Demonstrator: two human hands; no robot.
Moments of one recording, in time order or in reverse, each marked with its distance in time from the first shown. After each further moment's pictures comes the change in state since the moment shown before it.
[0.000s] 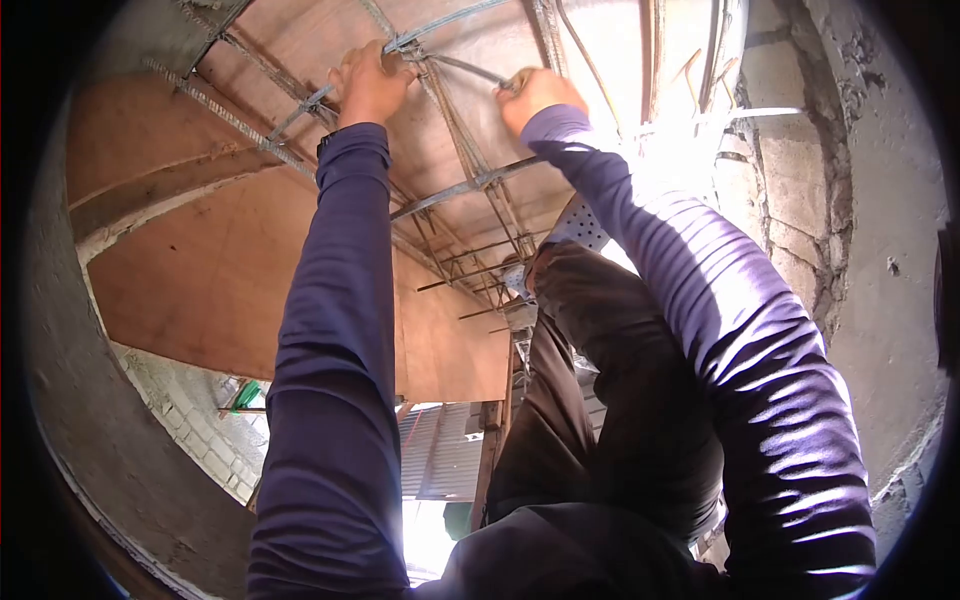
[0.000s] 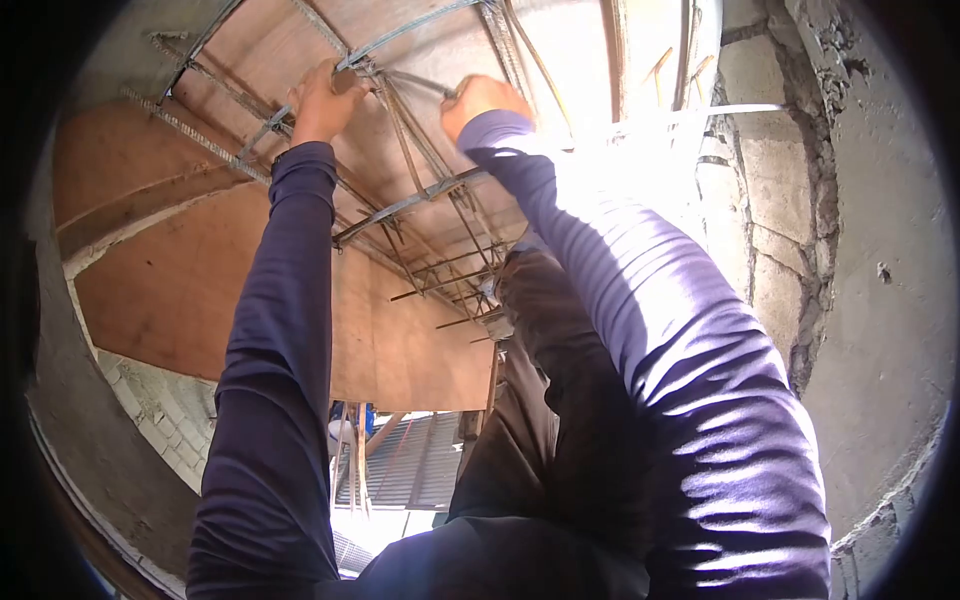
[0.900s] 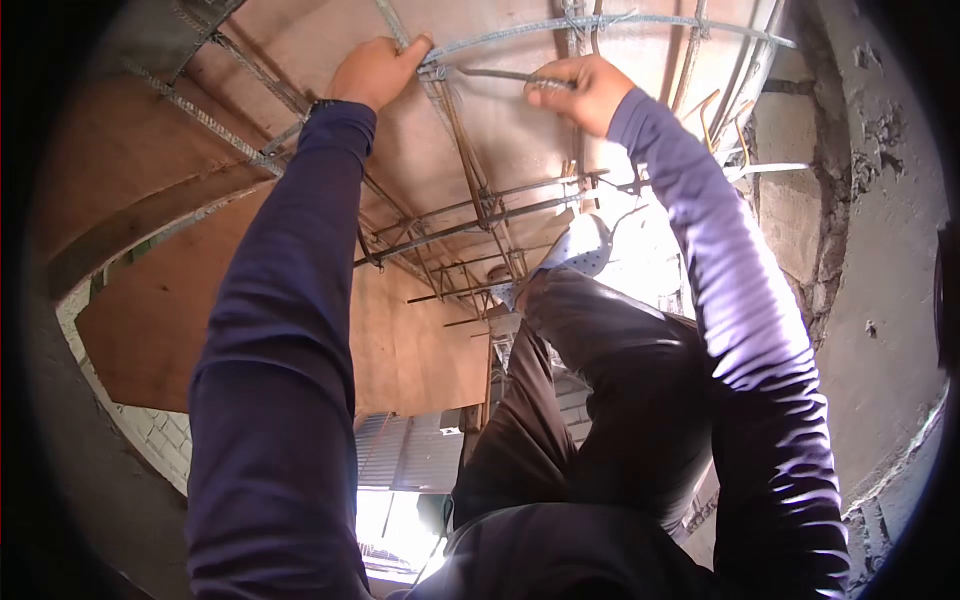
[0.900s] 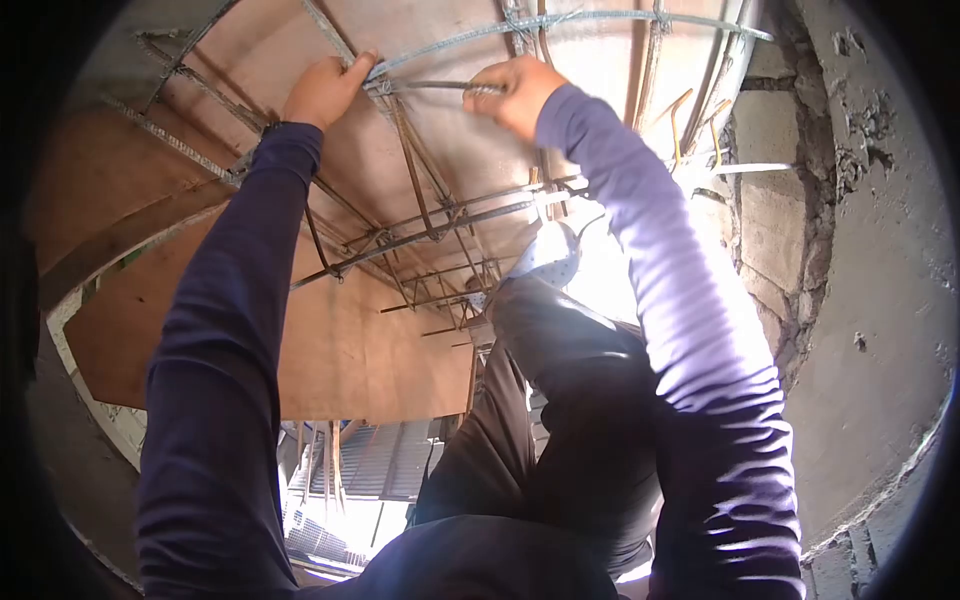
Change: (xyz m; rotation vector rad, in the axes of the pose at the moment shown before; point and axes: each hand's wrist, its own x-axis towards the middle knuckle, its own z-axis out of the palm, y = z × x) left_hand 0.064 -0.006 -0.015 -0.069 -0.245 -0.100; right_hand 0.084 0.026 -0.037 0.305 -0.388 -0.372
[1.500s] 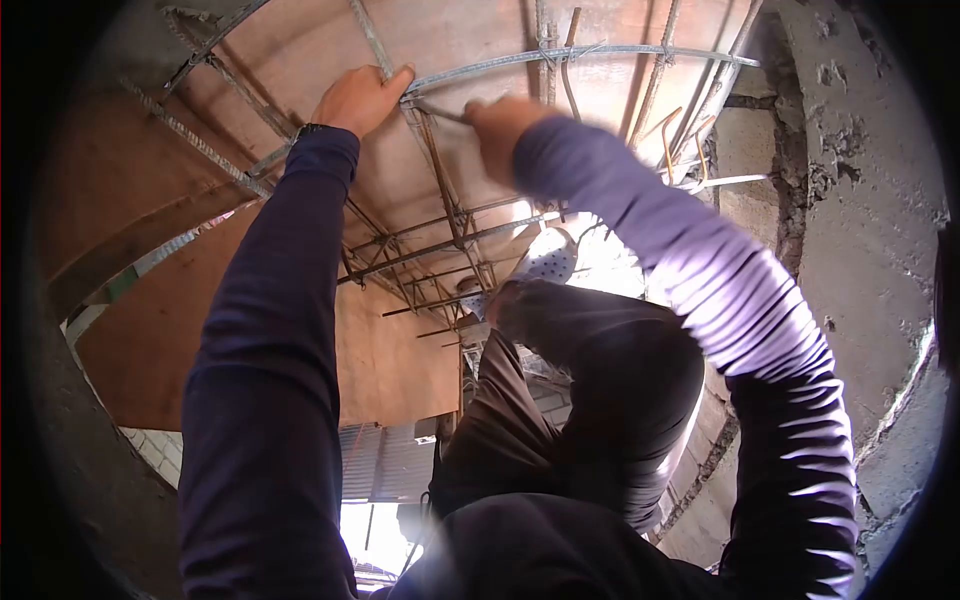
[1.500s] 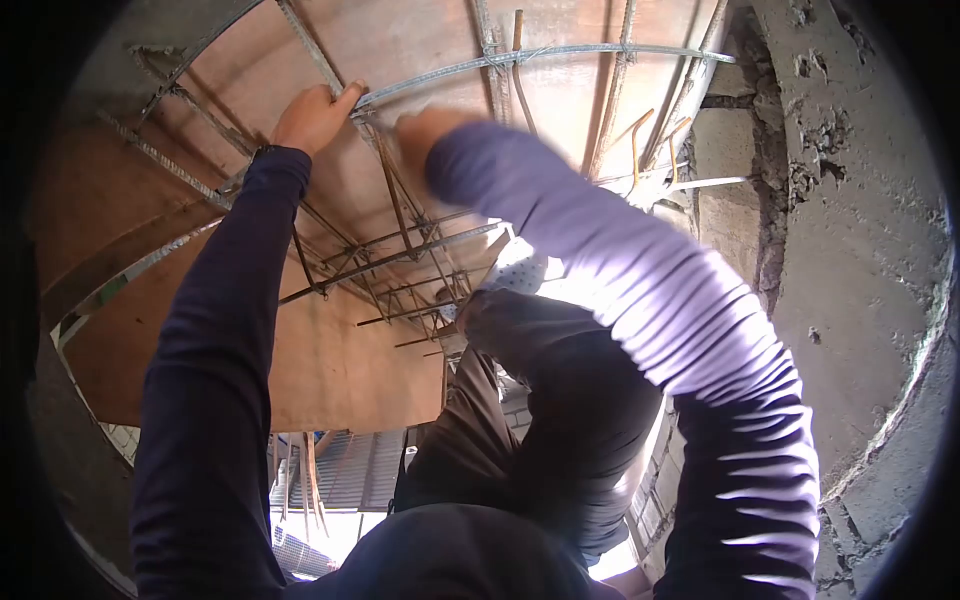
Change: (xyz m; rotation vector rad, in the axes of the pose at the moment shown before) left_hand -0.002 0.015 -0.020 0.034 -0.184 -0.094; right_hand 0.002 -0.134 0.011 -0.686 -0.387 0.168
